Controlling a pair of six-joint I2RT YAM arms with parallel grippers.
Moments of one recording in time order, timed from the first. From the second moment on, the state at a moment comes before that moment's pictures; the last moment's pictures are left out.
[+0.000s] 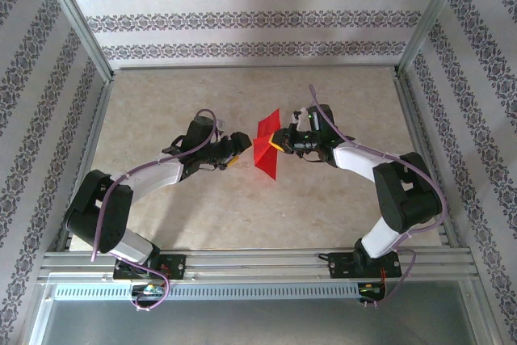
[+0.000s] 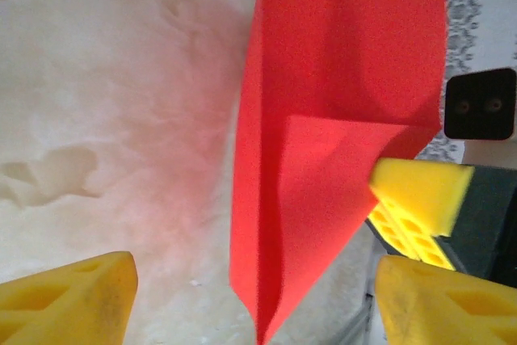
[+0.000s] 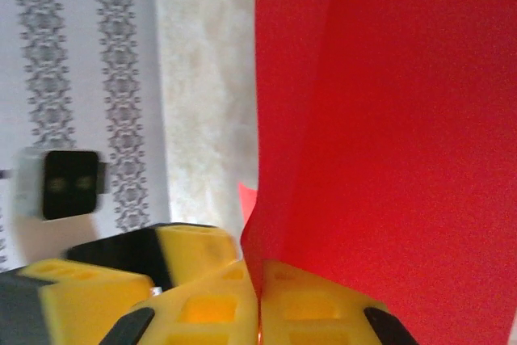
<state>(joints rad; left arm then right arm) -0.46 1.51 0.80 0.07 0.46 -1.09 0.36 1.63 0.87 0.14 -0.73 0.97</state>
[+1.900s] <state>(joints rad) -0.65 1.90 1.67 -1.18 -0.55 -0.58 0.17 1.31 0.83 -0.29 -0.33 0.64</state>
